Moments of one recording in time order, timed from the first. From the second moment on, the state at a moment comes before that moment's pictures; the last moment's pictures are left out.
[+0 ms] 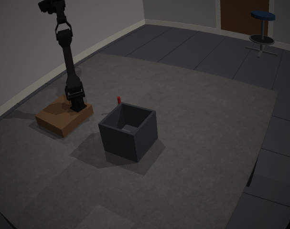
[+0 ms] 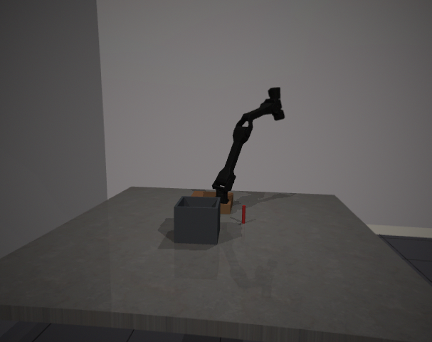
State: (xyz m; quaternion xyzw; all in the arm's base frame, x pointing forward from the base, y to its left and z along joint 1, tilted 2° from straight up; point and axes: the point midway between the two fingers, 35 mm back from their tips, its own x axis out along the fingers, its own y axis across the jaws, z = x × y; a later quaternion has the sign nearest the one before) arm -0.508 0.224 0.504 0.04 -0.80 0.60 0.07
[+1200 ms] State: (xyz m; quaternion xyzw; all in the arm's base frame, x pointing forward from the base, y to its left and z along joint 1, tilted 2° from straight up) arm -0.321 0.431 0.421 -0.24 -0.43 0.83 0.27
